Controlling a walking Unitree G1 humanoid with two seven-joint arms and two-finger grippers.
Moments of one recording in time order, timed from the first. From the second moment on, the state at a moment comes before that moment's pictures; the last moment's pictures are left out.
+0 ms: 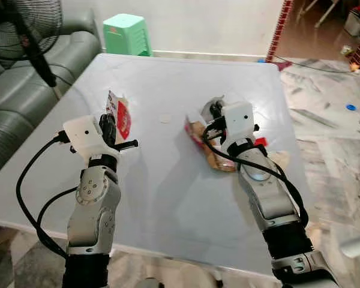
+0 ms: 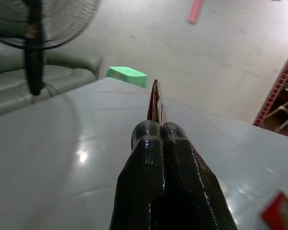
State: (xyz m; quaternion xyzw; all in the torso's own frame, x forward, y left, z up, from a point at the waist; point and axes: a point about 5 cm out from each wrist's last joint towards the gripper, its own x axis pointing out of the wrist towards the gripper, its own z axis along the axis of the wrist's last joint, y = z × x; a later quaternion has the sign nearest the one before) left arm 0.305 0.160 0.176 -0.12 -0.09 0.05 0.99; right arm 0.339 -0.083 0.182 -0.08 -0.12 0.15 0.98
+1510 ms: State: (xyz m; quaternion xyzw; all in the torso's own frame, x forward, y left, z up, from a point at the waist) left arm 0.309 0.158 0.188 -0.15 -0.09 0.03 0.98; right arm 0.343 -0.075 0.185 -0.08 -0.12 0.16 0.98
